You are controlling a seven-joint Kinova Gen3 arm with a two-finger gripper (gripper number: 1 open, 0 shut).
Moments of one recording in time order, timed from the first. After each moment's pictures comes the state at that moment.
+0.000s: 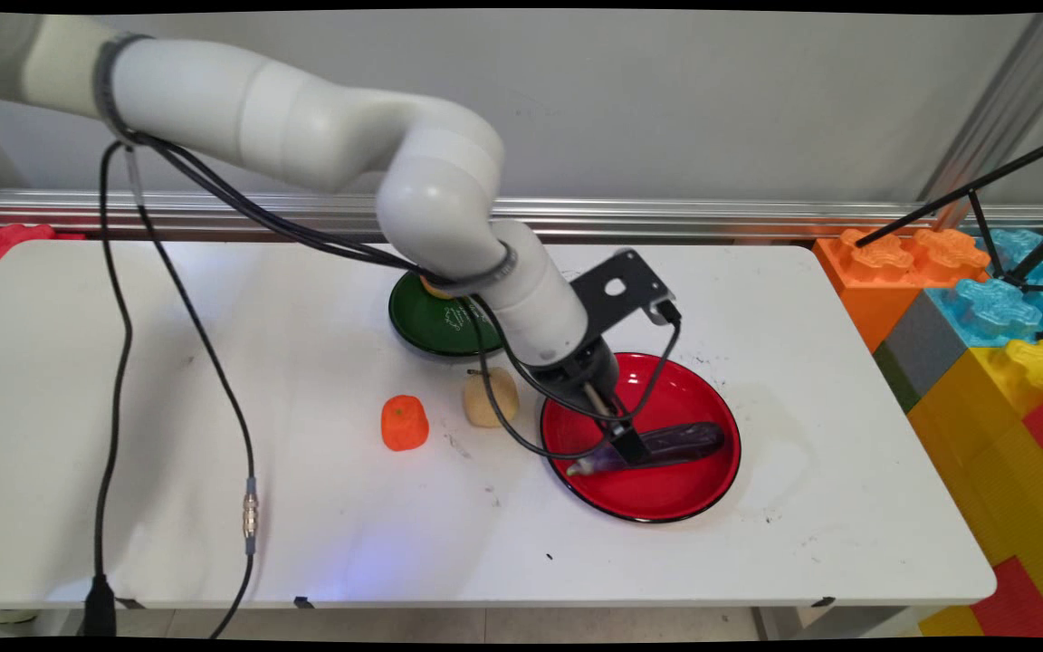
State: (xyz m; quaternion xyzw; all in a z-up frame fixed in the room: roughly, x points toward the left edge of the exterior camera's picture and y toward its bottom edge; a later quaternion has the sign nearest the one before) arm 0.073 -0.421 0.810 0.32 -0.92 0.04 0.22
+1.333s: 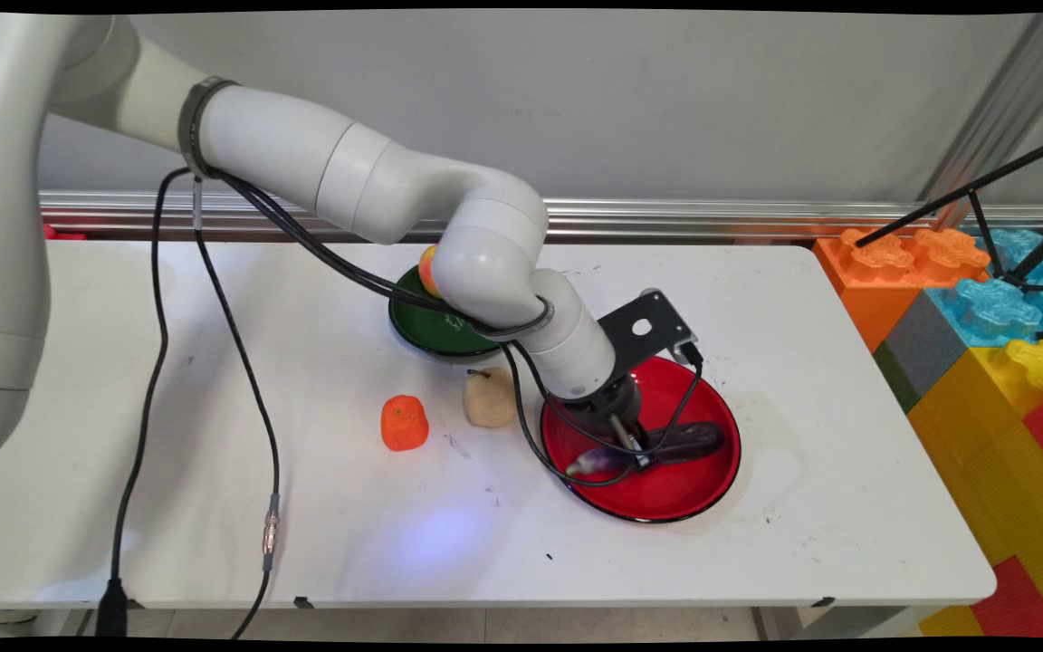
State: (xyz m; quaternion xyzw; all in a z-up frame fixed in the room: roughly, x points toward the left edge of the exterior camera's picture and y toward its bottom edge) arm 0.047 -0.432 0.760 0.30 -0.92 0.05 0.23
